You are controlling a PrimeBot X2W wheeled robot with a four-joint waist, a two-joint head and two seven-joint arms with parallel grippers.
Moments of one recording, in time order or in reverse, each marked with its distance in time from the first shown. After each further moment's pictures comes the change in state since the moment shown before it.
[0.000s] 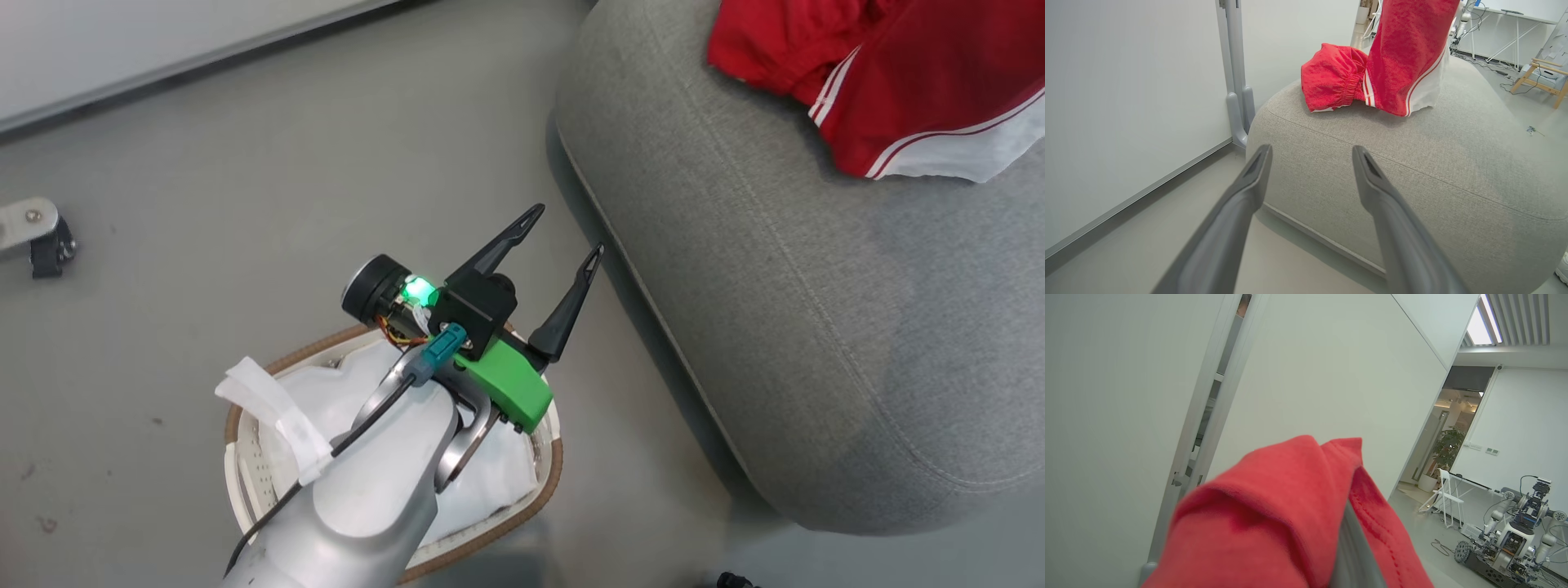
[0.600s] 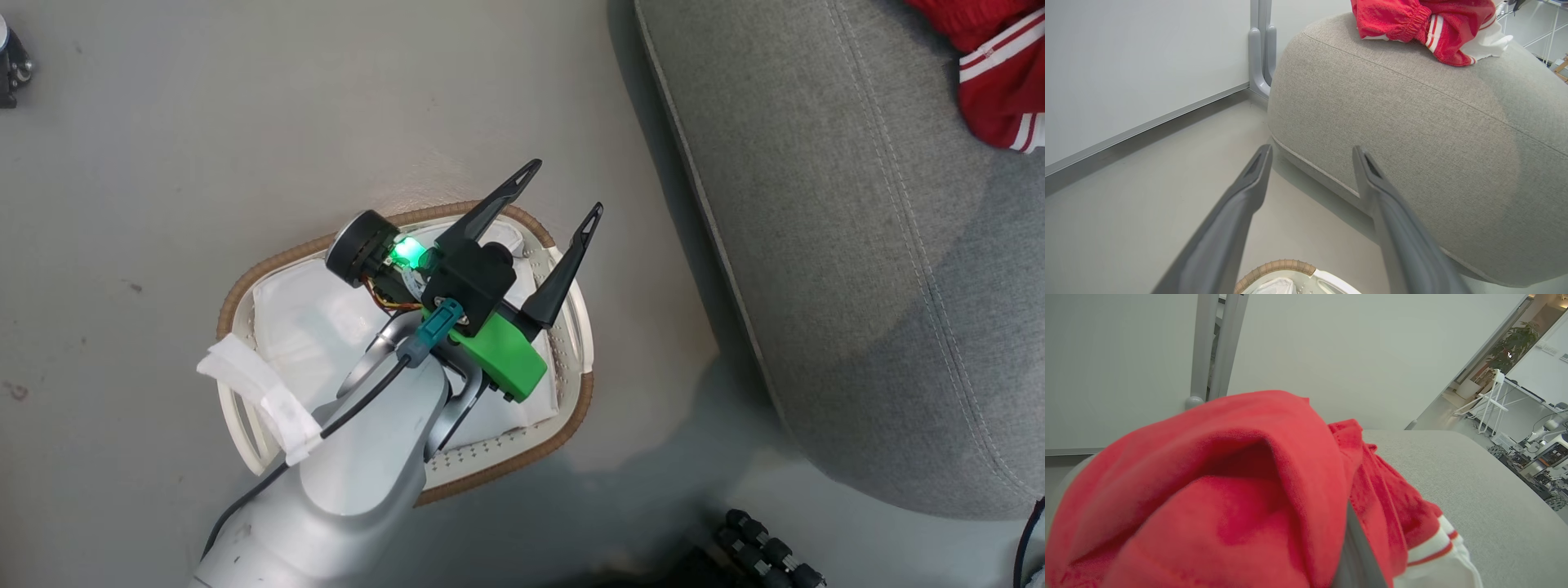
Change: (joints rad) left arm -0.061 0.023 0.008 -0.036 0.060 0.000 0.000; right arm 0.040 0.067 -0.128 0.230 -0.100 0.000 -0.001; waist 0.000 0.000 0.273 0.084
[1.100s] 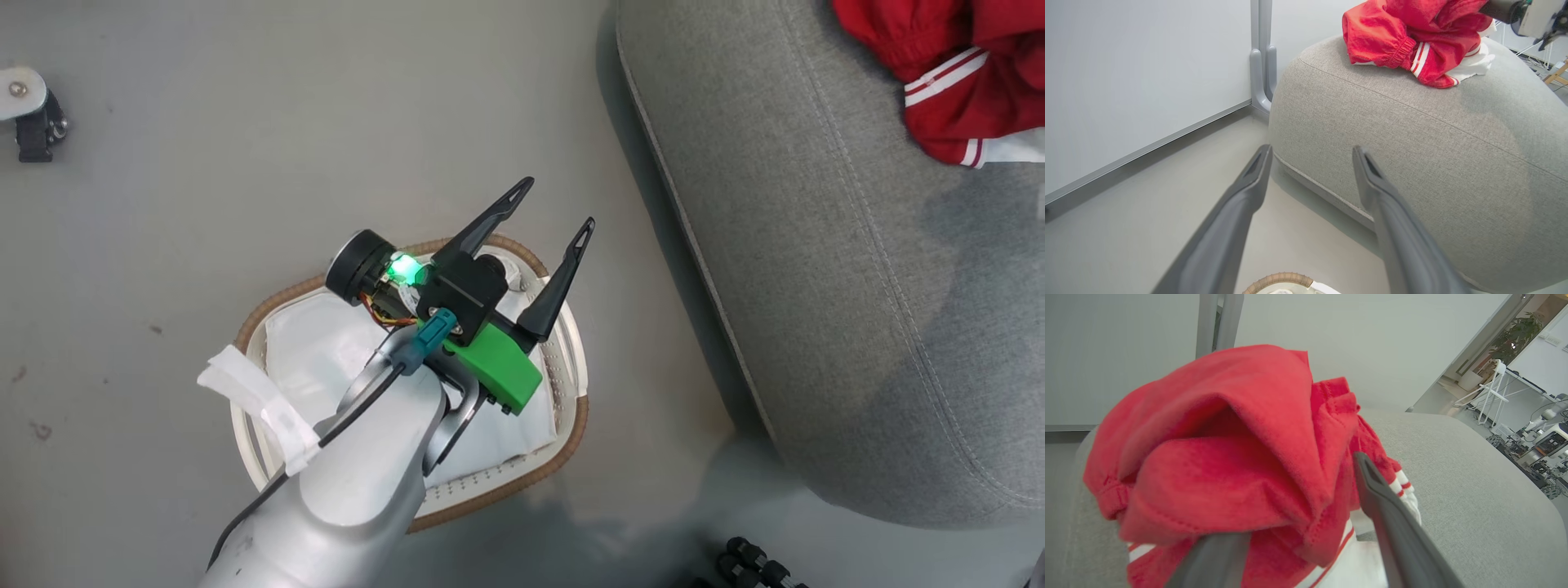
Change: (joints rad) left arm 0.028 -0.004 0.009 0.015 -0.019 0.000 0.000; right arm 0.199 0.035 0.007 -0.071 0.012 0.000 0.000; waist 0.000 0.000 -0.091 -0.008
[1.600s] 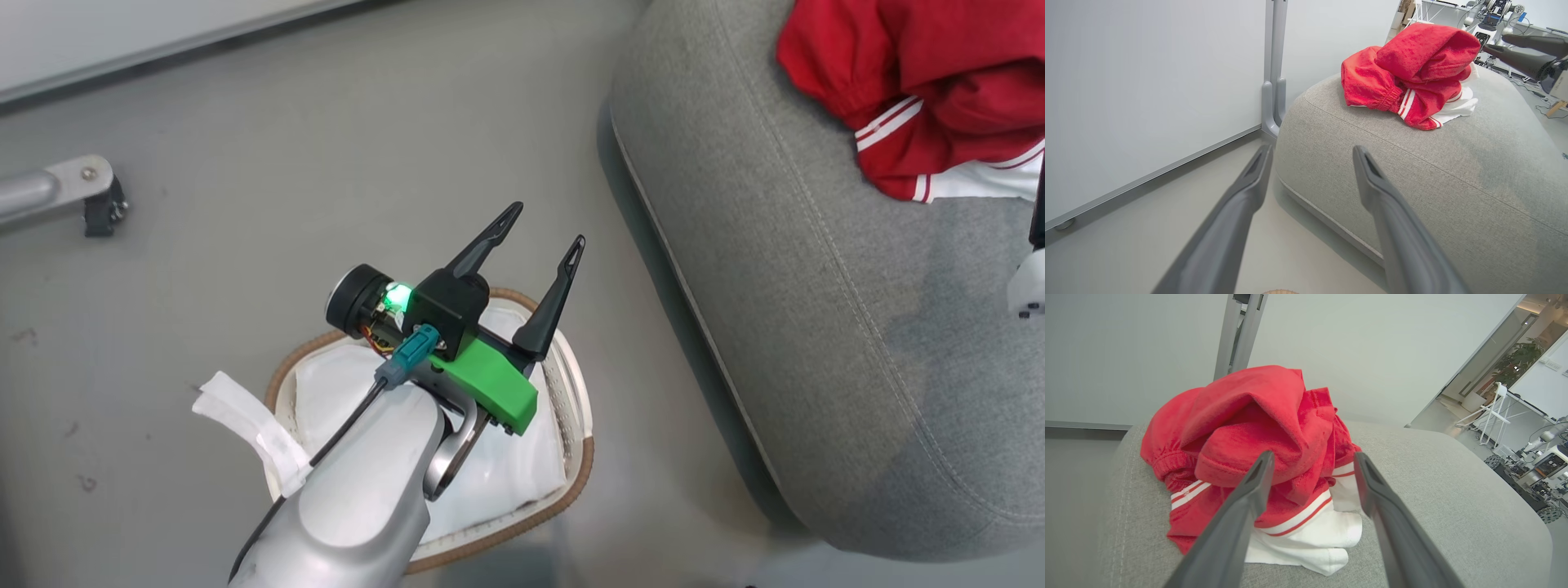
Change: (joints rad) left arm 0.068 -0.021 0.043 -0.010 -0.064 -0.003 0.000; right arm 0.229 0.007 0.064 -0.154 0.009 0.000 0.000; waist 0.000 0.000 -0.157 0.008
